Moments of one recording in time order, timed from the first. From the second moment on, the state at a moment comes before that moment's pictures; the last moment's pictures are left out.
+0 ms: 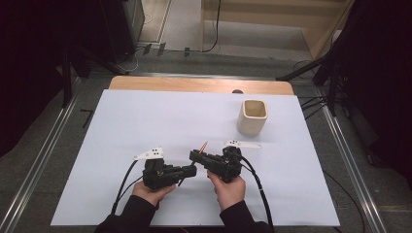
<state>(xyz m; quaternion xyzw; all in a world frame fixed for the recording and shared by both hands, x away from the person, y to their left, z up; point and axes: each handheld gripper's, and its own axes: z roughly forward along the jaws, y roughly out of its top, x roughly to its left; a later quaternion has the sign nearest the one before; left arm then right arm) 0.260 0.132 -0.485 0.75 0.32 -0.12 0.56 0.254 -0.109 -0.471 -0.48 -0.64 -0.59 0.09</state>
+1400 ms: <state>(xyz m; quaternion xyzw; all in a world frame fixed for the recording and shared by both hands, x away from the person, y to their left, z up) 0.278 0.140 -0.466 0.80 0.28 -0.17 0.50 0.273 -0.115 -0.463 -0.44 -0.69 -0.55 0.15</state>
